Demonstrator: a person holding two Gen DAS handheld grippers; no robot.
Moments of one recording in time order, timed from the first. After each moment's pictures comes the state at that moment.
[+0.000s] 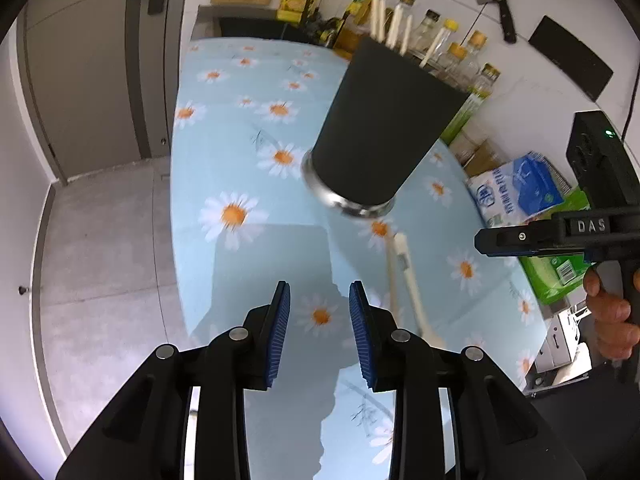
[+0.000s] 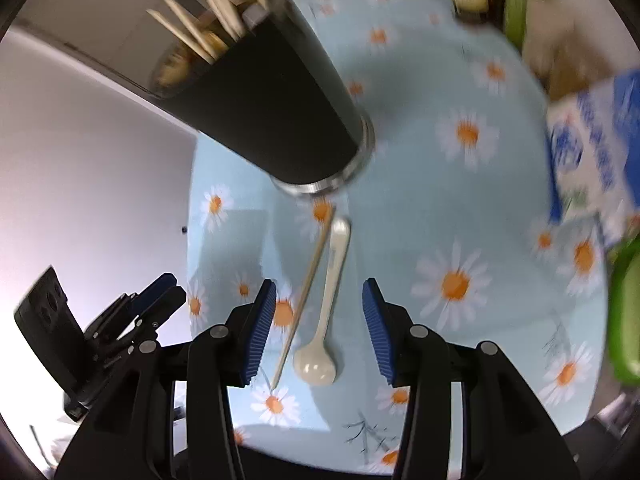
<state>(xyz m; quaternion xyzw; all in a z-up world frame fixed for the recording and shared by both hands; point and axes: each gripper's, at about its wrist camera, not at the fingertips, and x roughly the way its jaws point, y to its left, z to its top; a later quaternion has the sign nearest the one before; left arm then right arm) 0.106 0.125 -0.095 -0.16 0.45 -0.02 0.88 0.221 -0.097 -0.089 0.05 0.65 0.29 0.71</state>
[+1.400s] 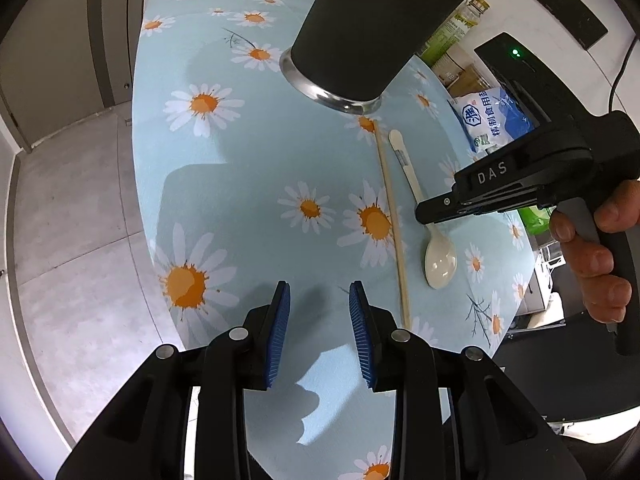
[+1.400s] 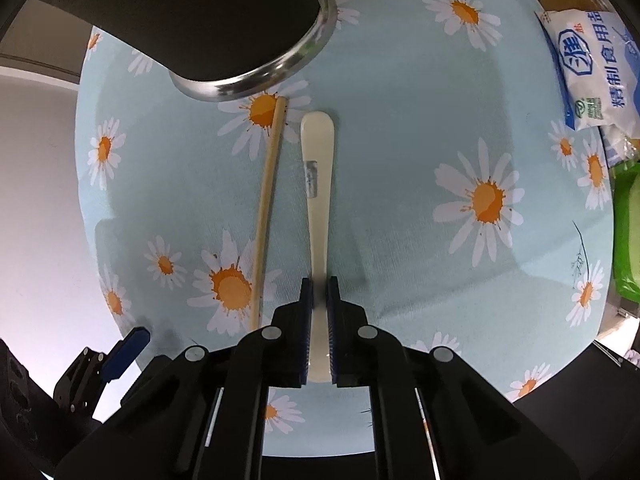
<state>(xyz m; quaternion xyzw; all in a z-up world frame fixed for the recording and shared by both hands) 0.089 0.119 -0.142 -0.17 0.54 -0.10 0.82 0.201 -0.020 -0.157 -0.04 0.75 0.13 0.65</state>
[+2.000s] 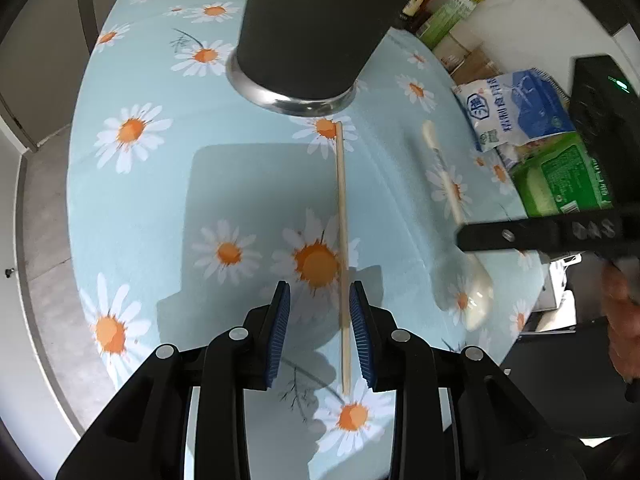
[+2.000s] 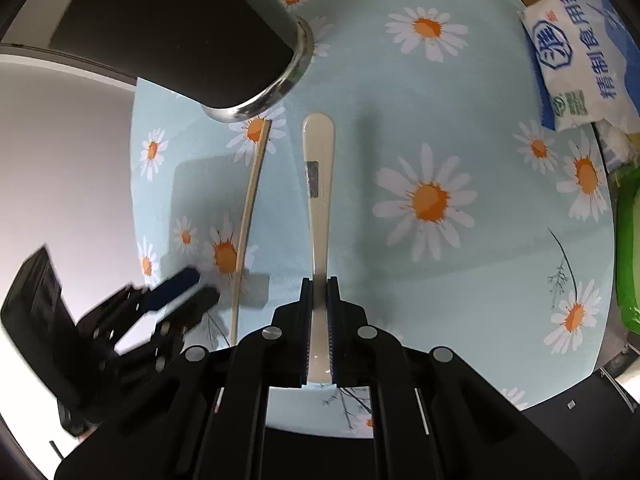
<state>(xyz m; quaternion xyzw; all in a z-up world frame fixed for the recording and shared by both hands) 0.136 0.061 -0.142 -0.15 0.58 -0.07 0.80 0.203 -0.109 -0.123 0.02 0.72 0.23 0.65</state>
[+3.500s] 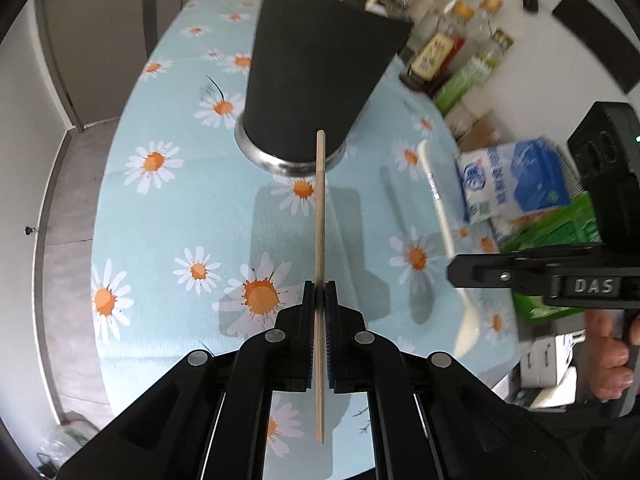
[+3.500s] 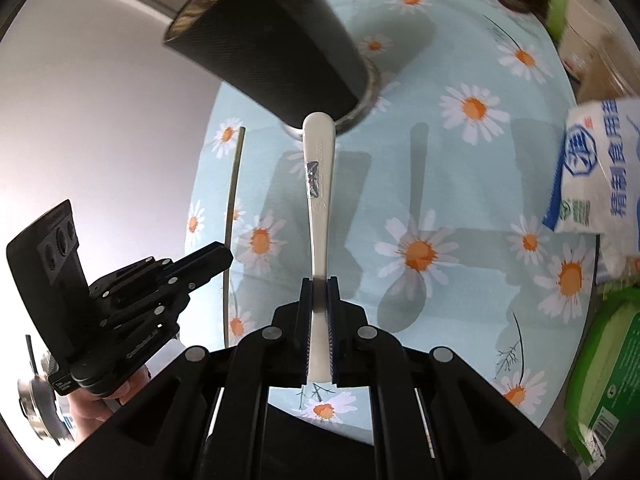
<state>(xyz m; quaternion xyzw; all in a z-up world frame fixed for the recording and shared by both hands) 0.112 0.022 -0.078 -0.21 0.51 0.04 0.83 0.230 -0.119 -0.094 -0.03 0.66 0.40 0.63</state>
